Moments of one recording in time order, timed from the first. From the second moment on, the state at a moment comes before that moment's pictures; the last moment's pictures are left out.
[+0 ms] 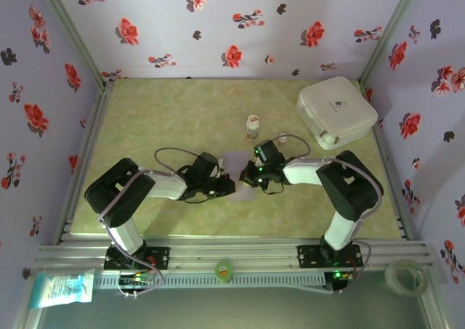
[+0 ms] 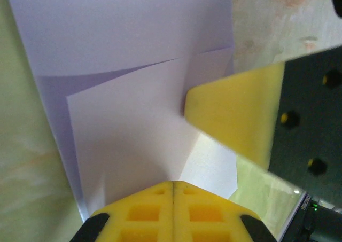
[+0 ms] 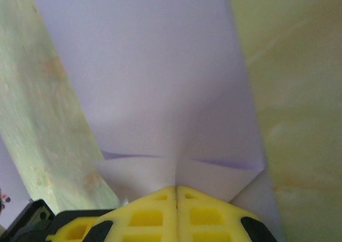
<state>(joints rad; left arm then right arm) -0.79 1.73 0.65 0.26 0.42 -0.90 0.62 1.73 0.76 0.01 -0.44 1.02</state>
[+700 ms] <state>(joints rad) -0.79 1.73 0.64 0.27 0.42 -0.90 0.54 1.64 0.68 0.18 -0.48 1.00</state>
